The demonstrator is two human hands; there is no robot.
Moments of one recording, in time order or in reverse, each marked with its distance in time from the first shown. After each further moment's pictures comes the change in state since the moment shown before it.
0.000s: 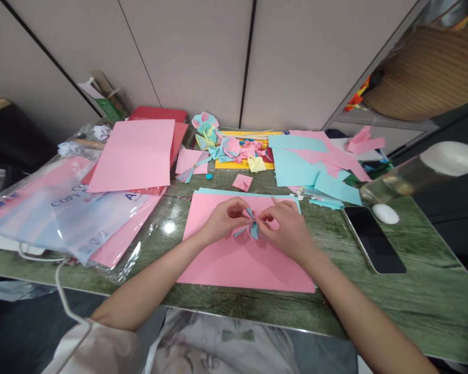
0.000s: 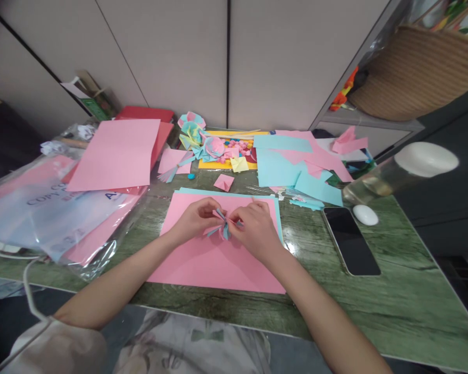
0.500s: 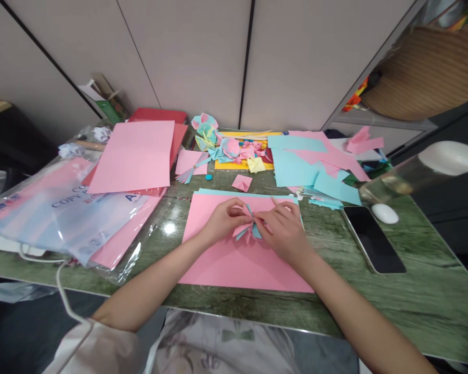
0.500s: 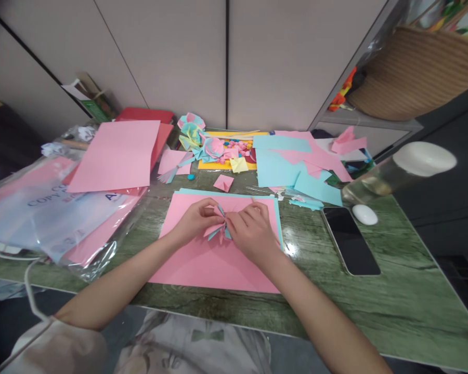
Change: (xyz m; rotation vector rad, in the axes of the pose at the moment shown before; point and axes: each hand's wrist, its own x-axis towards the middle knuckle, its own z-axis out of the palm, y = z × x) left_hand 0.000 0.000 0.003 -0.060 0.069 -0.129; right_hand -0.007 -0.002 0.007 -0.254 0.102 -0.153
